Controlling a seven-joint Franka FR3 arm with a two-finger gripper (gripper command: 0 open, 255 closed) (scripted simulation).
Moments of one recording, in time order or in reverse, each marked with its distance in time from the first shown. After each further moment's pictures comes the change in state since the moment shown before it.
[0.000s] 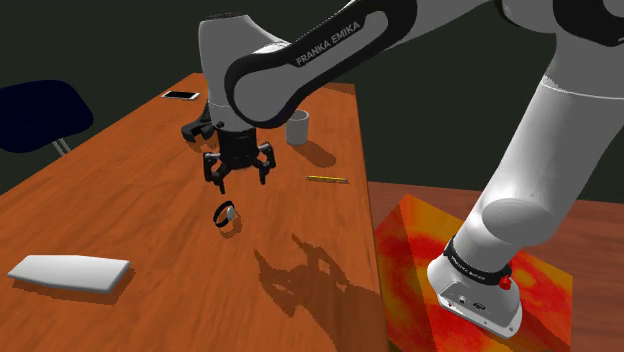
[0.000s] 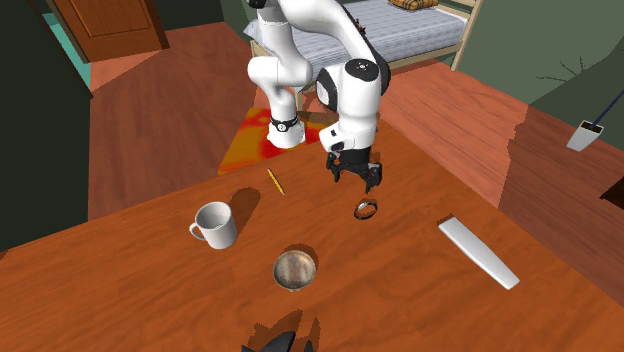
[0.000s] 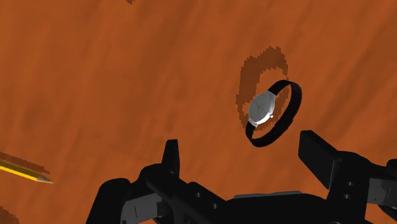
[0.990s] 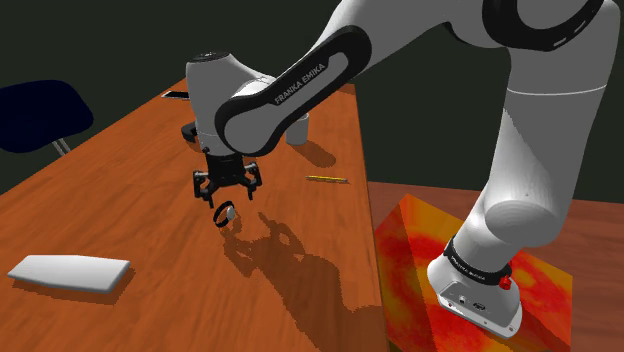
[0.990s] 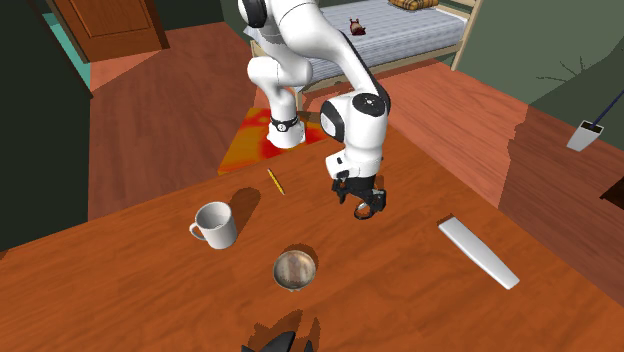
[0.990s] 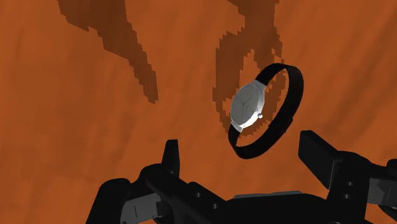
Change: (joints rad) arm 0.051 0.203 -0.031 0.082 -0.144 0.096 0.153
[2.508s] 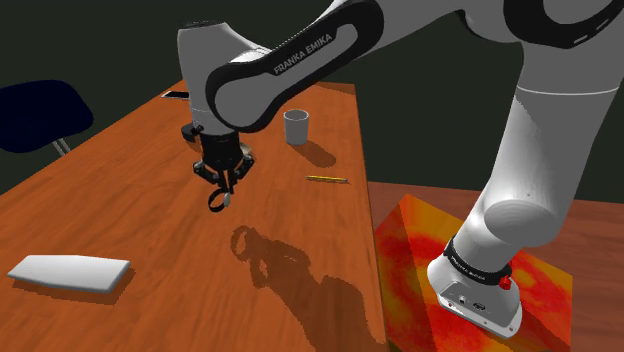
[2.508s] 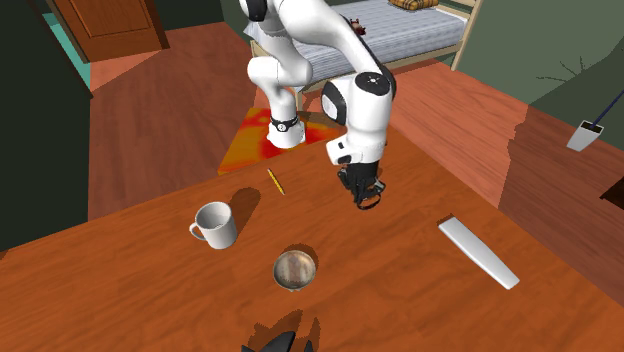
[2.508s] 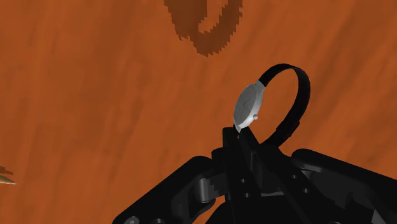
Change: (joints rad) arm -0.014 -0.063 0.017 0.048 0.046 -0.101 -0.028
